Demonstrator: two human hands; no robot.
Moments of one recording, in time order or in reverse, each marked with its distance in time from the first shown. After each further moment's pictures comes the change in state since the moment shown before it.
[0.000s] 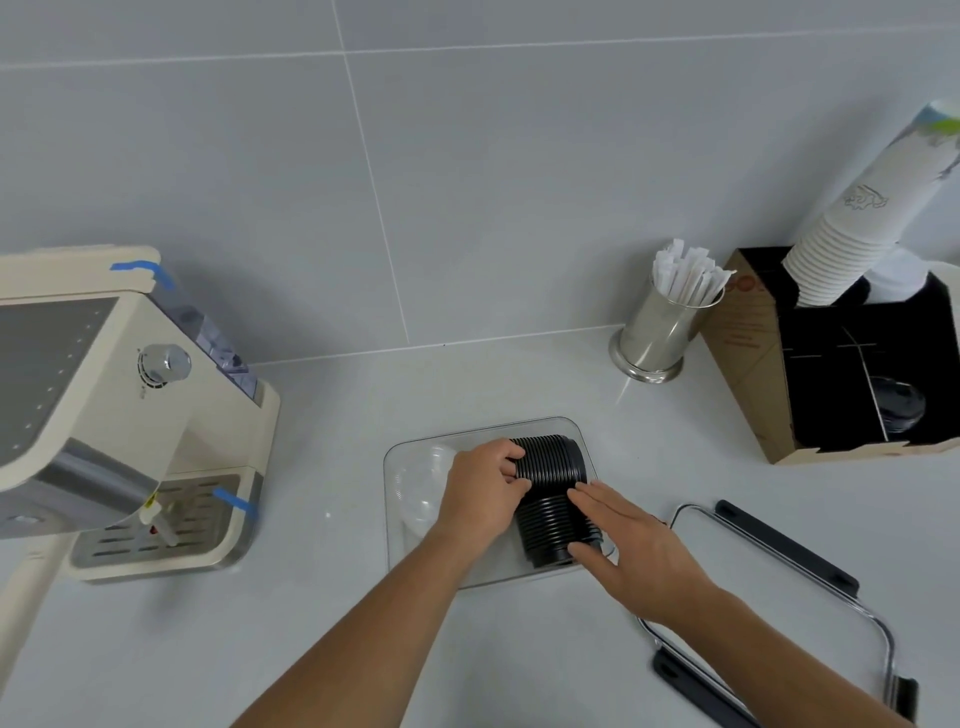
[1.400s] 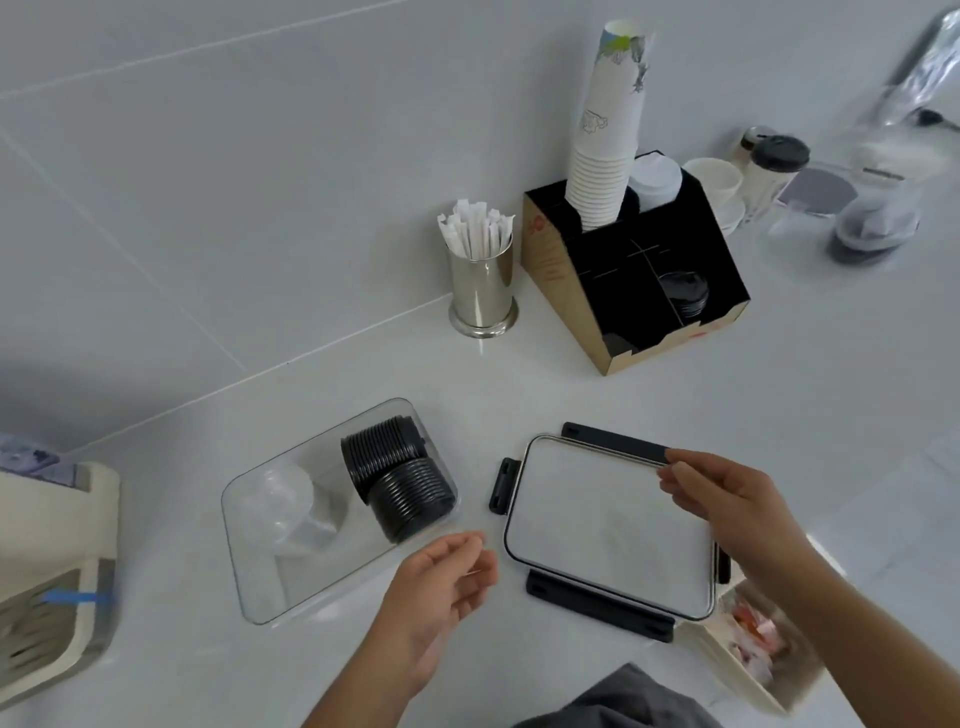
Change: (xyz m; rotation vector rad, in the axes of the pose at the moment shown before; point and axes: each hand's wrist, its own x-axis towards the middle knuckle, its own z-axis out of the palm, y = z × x) left_hand -0.129 0.064 0.065 -0.682 -0.326 -0.619; right_hand -0.159 0.085 -0.113 0.867 0.471 0.863
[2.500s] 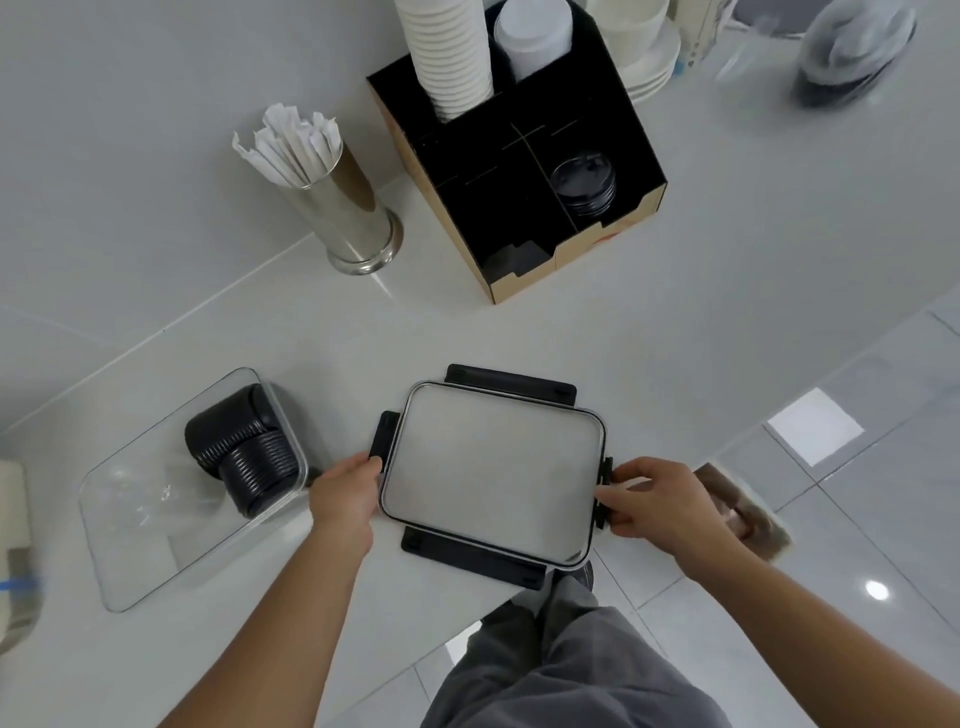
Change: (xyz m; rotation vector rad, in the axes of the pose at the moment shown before) left_hand 0.116 -0.025 0.081 0.219 0.591 0.032; right_hand 0.050 0.104 -0.076 -0.034 -0.175 0.440
